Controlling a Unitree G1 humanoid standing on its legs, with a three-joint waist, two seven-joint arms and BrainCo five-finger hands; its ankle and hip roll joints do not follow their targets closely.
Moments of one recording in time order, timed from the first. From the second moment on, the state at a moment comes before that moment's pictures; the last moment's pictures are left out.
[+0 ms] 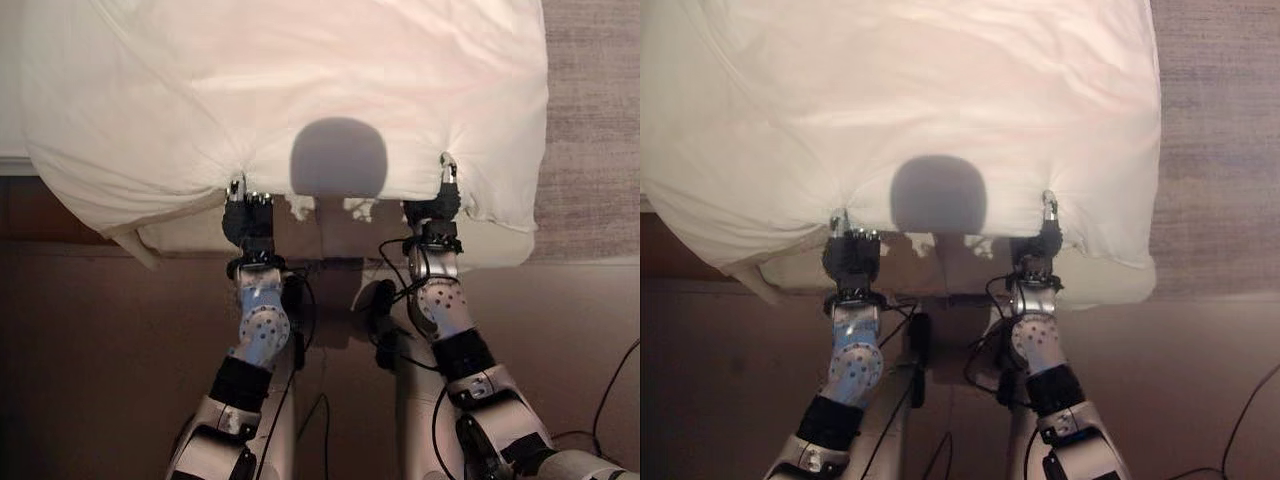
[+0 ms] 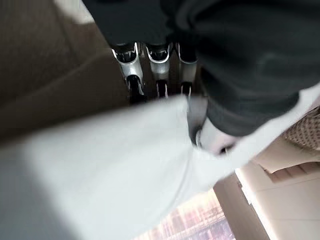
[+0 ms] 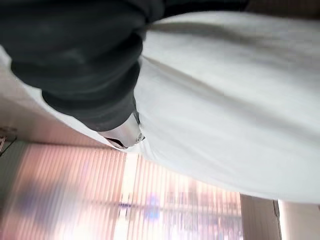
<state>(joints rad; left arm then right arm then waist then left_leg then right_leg) -0.43 0.06 -0.13 0.06 -1.32 -0.50 0.15 -0.60 -0.06 0.14 0.15 1.59 -0.42 0.06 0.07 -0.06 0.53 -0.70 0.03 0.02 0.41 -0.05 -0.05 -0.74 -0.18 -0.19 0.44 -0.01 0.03</state>
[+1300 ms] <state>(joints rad) -0.41 0.09 -0.08 0.21 -1.47 -0.49 0.20 -0.50 -0.15 0.29 -0.08 1.58 -0.44 0.10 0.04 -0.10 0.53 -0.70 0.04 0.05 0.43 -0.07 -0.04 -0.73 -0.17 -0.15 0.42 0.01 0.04</state>
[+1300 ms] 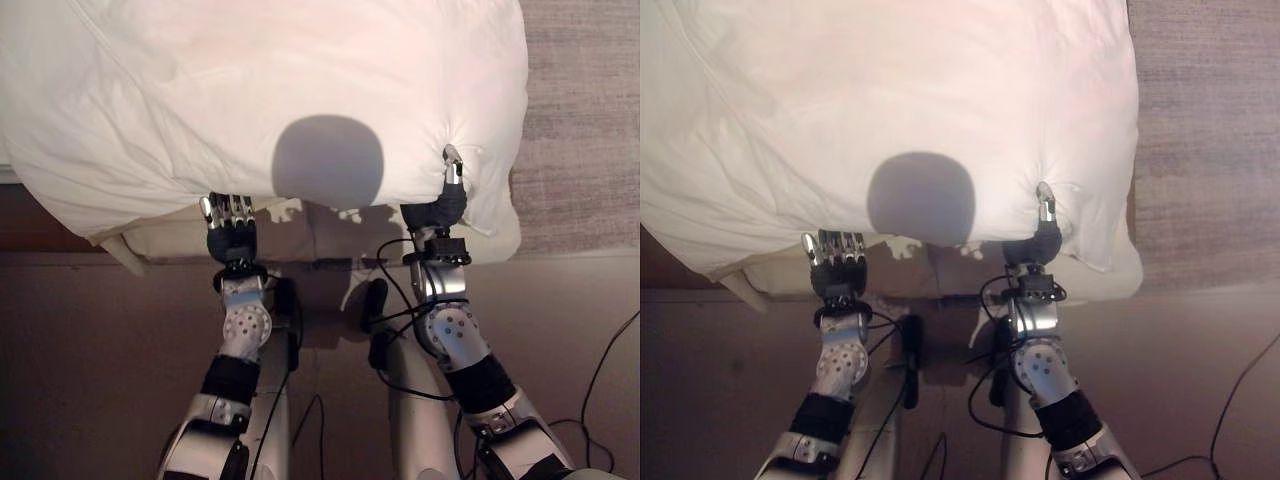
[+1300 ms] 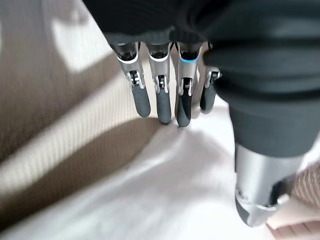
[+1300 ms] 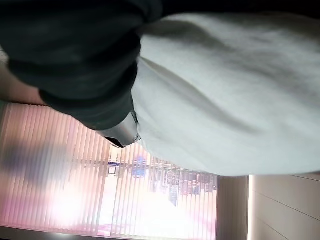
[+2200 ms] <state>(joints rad) -0.59 0.08 -0.12 0.35 -1.47 -0.45 0.40 -0.51 -0.17 0.33 -0.08 1.58 -0.43 0.03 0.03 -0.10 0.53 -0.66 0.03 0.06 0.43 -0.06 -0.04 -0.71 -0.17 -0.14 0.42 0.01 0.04</state>
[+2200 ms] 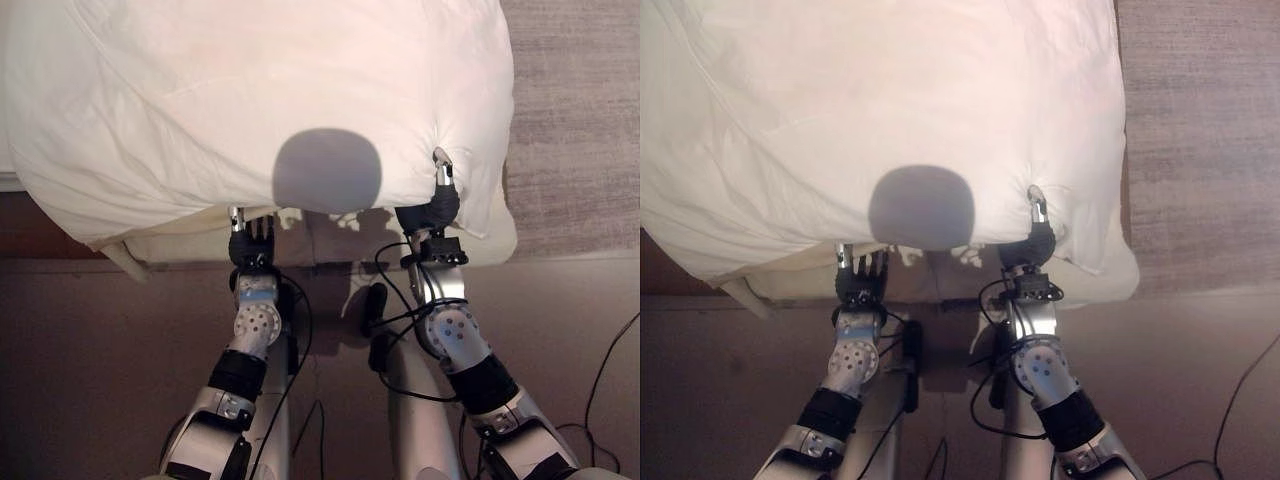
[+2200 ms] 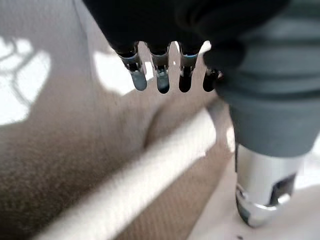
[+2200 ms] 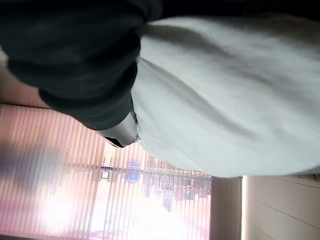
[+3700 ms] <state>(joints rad) -0.41 0.06 -0.06 0.18 -1.52 -0.22 -0.42 -0.49 -0.11 0.35 -0.08 1.58 -0.43 0.13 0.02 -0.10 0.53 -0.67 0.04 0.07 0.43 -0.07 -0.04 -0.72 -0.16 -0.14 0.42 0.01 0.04</state>
